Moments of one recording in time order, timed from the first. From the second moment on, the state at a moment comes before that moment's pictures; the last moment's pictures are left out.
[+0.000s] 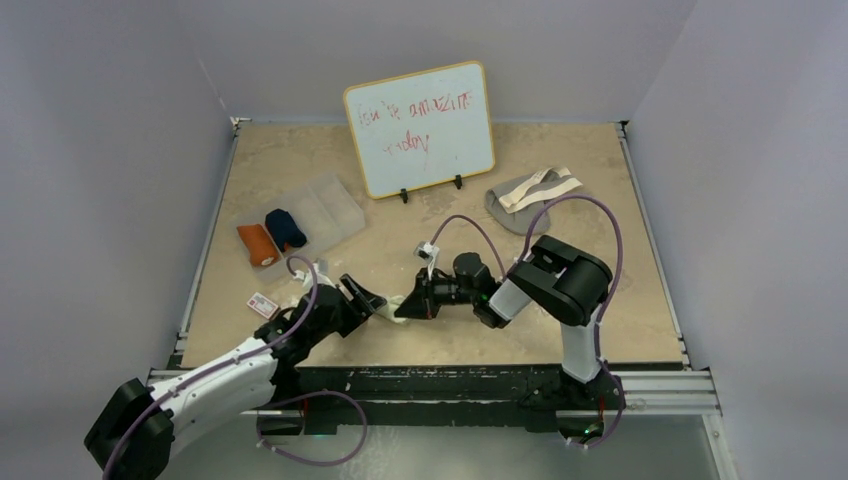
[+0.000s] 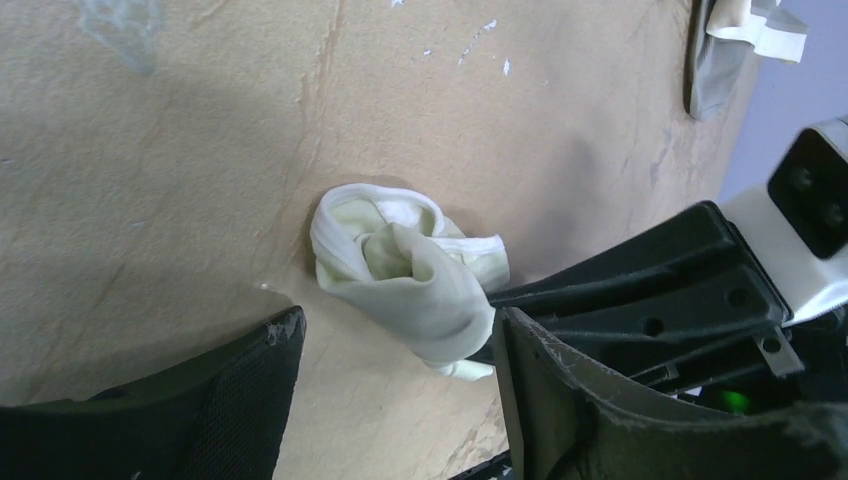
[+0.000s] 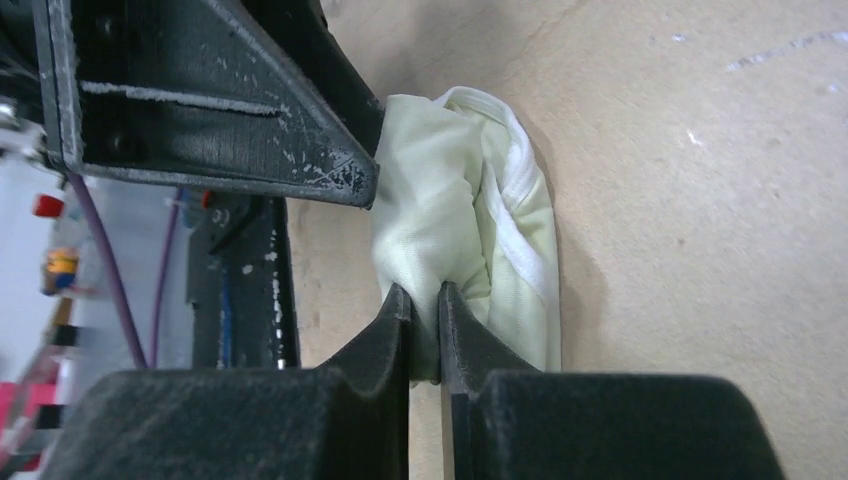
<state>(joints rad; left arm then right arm) -0.71 0.73 0.13 -0.06 -0.15 -1.25 0.85 1.94 0.56 1.03 -0.64 0.51</state>
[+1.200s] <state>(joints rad) -0.72 1.02 0.18 0.13 -0.14 -1.24 1.00 1.60 0.66 0.42 -0.29 0.02</state>
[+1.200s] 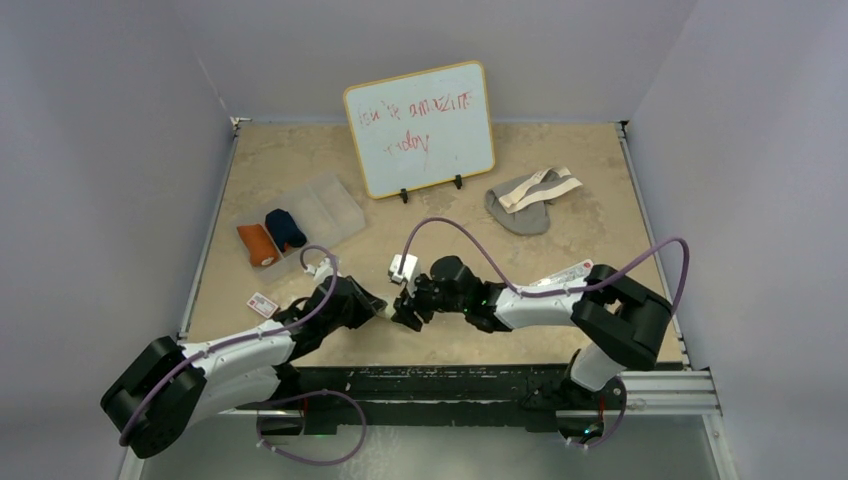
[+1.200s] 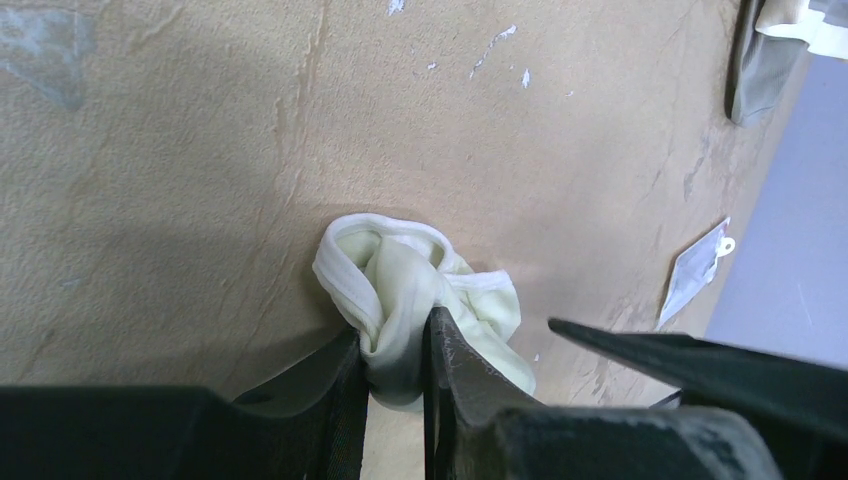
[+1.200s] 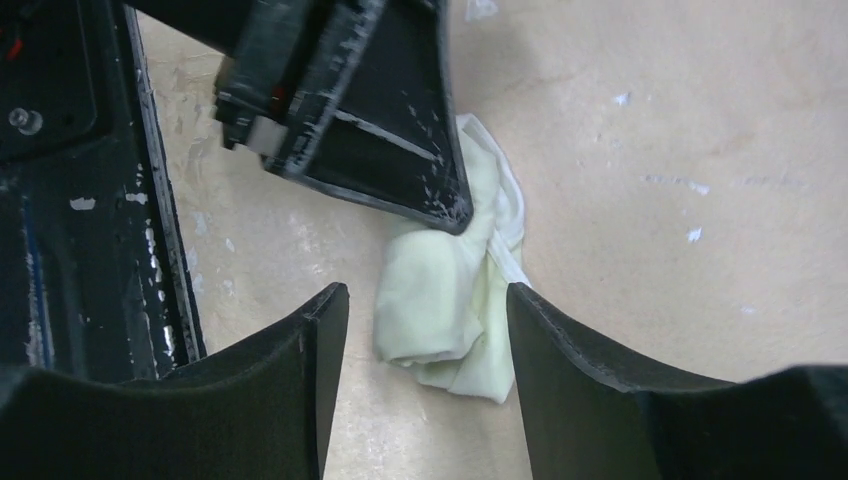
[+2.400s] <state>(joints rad) -0.72 0.84 0.12 0.11 -0.12 -1.22 0.87 1.84 0.60 0.78 -0.53 0.38</state>
